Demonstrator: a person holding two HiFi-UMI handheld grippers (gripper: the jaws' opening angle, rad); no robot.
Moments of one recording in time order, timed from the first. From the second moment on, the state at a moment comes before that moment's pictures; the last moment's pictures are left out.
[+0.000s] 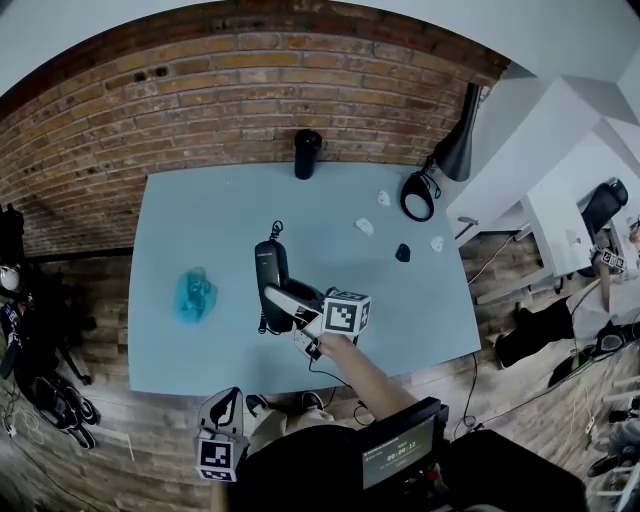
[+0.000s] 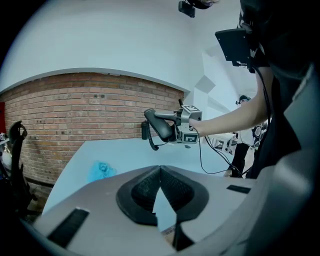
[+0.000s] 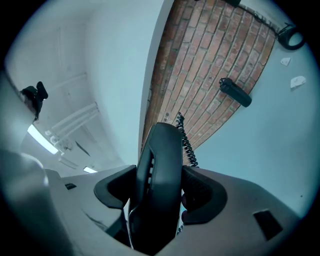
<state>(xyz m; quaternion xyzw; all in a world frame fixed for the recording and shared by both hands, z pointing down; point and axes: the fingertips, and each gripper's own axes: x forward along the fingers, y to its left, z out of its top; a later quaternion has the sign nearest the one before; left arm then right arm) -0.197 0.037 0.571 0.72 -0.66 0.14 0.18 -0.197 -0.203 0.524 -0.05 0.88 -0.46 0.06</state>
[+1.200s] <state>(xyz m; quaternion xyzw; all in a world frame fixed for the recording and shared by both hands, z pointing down) -0.286 0.012 0.491 0.78 -0.62 0.07 0.11 -0.180 -0.139 0.353 -0.13 0.93 -0.28 0.18</state>
